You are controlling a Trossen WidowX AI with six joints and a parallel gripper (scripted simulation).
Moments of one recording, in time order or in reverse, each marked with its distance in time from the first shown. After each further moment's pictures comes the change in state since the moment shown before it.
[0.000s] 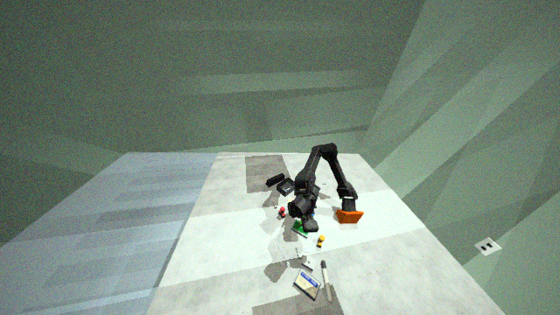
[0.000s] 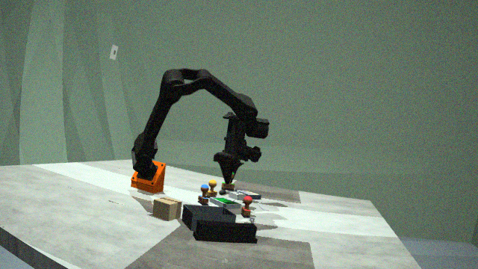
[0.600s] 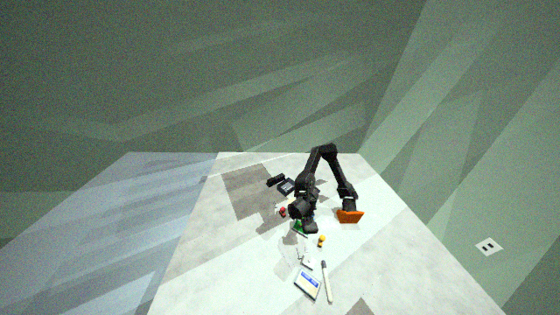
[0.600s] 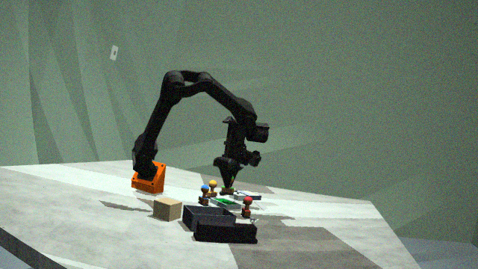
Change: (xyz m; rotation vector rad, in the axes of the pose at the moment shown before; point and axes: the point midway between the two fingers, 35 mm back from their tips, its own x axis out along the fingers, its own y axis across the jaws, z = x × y) arm 0.012 0.000 0.000 -0.001 -0.001 0.000
